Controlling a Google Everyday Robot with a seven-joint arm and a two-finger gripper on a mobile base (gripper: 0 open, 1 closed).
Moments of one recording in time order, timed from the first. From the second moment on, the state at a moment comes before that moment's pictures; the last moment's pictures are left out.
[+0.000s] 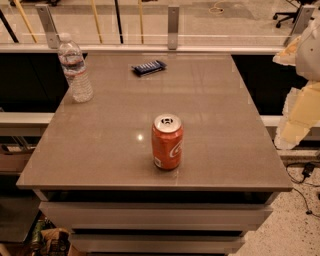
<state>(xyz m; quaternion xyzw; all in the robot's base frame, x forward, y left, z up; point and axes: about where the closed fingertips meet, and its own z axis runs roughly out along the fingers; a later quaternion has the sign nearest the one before) 0.438 -0.213 0.988 -0.60 0.78 -0.05 0.18</state>
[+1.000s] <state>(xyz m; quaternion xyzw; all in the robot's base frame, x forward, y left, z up) 0.439 -0.212 0.991 -0.60 0.78 -0.05 0.19</state>
